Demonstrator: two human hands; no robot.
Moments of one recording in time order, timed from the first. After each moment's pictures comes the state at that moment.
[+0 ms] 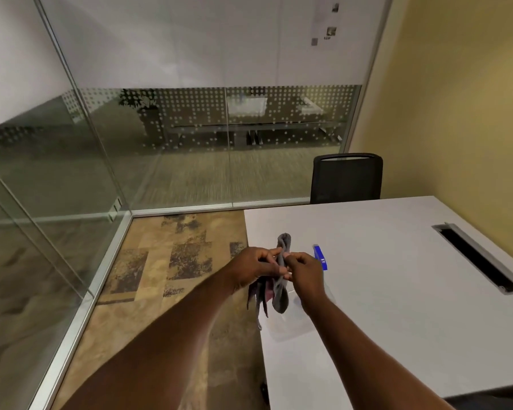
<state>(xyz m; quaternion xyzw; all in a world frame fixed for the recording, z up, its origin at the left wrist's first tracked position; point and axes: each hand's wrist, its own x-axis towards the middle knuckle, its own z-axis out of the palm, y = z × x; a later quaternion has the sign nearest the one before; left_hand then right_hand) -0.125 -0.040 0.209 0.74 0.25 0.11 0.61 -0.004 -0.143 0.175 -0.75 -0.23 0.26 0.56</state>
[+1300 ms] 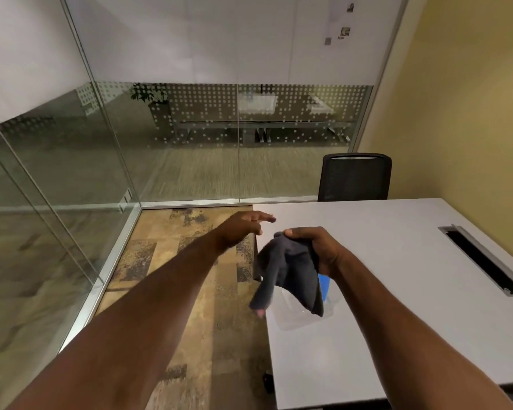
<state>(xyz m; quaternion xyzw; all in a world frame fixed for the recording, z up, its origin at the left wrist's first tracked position) -0.157 0.005 0.257 0.80 0.26 0.13 0.53 0.008 -0.150 0.256 -0.54 -0.31 0.59 0.52</state>
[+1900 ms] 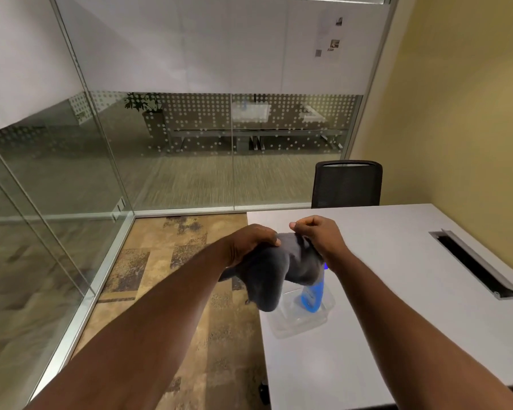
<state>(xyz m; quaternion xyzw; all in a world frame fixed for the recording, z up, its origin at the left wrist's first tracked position) -0.137 -0.027 0.269 0.73 0.23 0.09 0.64 0.039 -0.138 0.258 -0.72 -0.32 0.28 0.55</state>
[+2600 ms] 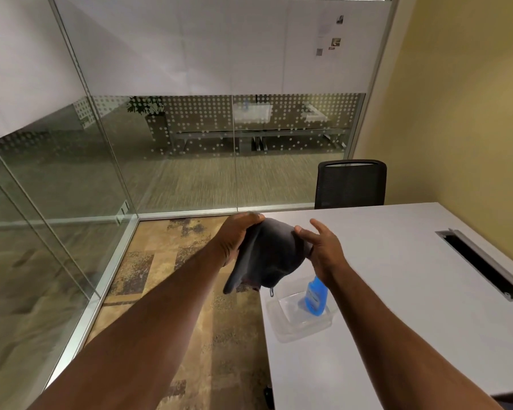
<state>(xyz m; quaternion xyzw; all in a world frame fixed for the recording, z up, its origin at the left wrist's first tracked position) -0.143 -0.017 0.276 0.61 0.33 0.28 0.66 0.028 -0.141 0.235 -0.63 -0.22 0.36 0.65</state>
